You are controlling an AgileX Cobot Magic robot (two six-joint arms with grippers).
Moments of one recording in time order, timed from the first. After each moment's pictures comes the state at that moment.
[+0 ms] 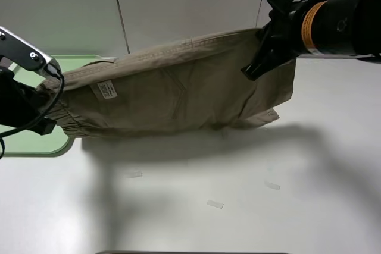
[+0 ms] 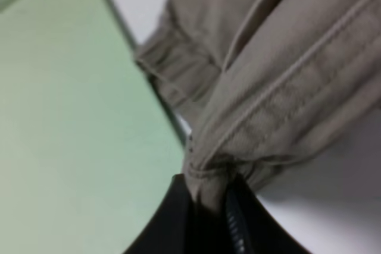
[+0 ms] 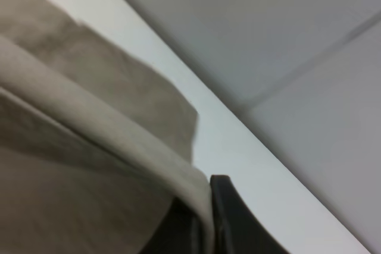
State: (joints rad) left arm -0.43 1.03 -0.43 0.84 0.23 -0.53; right arm 0.64 1.39 -0.82 -1.33 0.33 0.92
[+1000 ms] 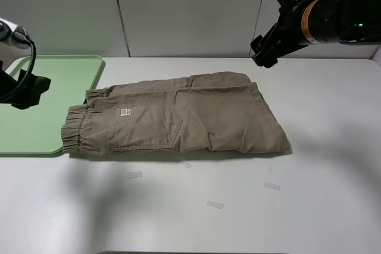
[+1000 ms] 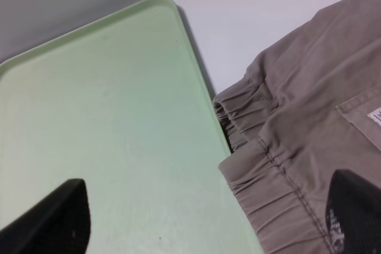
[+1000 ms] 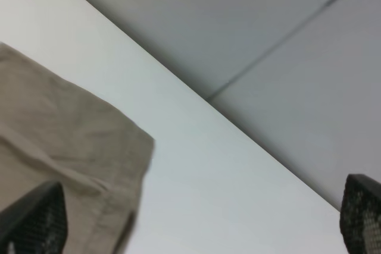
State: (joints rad) left arm -0.19 1.03 -0.43 0.88 -0.01 -0.55; right arm 0.50 1.53 -0.90 -1.39 0.34 0.97
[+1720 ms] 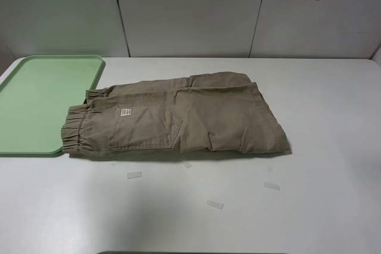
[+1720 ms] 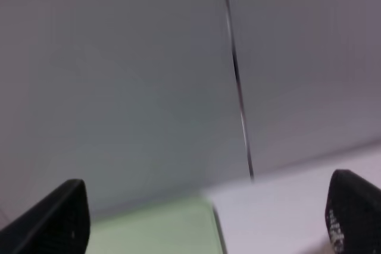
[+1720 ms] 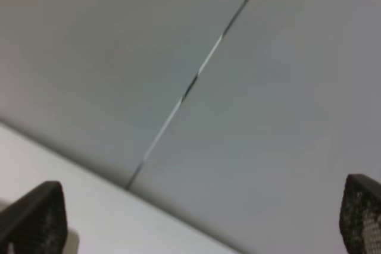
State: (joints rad) left arm -0.19 0.82 -0.66 0.88 -0.02 -0.65; right arm 0.50 1.12 -0.90 -1.35 0.34 0.97
